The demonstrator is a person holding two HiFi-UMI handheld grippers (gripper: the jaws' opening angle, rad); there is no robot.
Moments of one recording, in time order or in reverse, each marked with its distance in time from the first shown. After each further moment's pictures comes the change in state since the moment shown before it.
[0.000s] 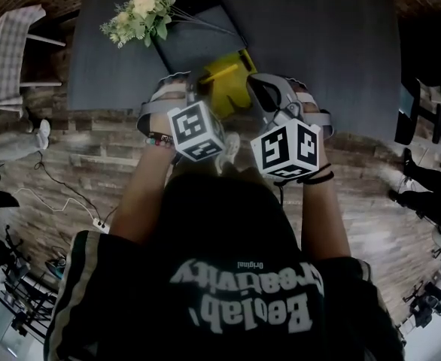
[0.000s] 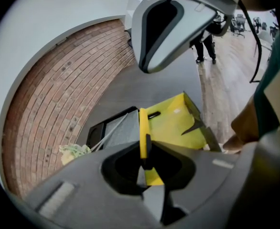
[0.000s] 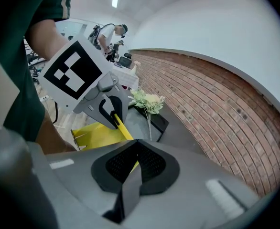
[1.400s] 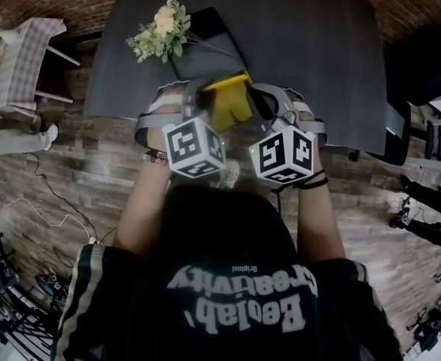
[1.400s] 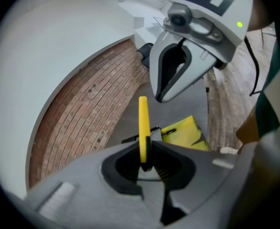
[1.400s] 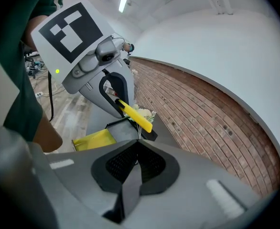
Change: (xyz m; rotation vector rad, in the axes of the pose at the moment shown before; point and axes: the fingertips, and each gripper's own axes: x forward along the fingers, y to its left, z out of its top) left arm -0.123 0.035 0.044 0.010 -0.116 0.232; right arm -0.064 -0.006 0.046 -0.063 -0.072 -0.112
